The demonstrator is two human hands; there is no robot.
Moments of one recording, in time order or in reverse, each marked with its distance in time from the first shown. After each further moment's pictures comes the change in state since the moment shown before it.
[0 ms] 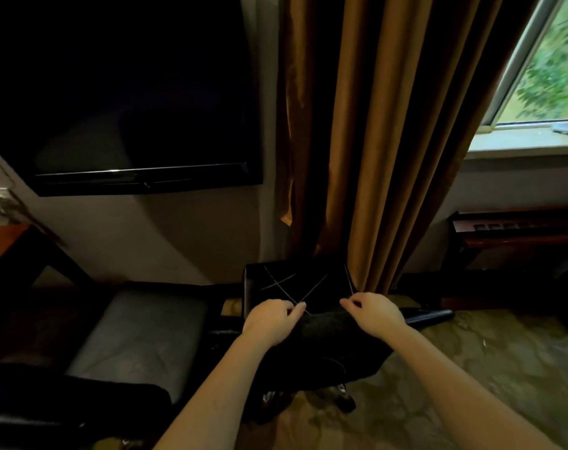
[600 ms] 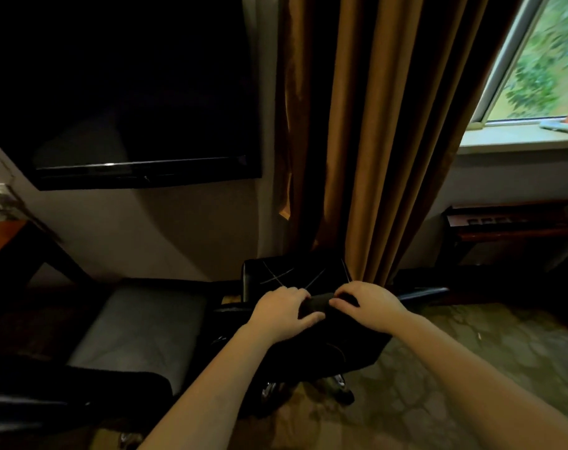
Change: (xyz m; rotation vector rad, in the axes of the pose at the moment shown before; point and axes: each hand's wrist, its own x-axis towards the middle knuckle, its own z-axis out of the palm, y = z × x) left_hand -0.016 -0.002 0.021 0.273 0.167 0.336; right_hand -0.027 -0.005 0.005 -0.184 0.019 -0.321
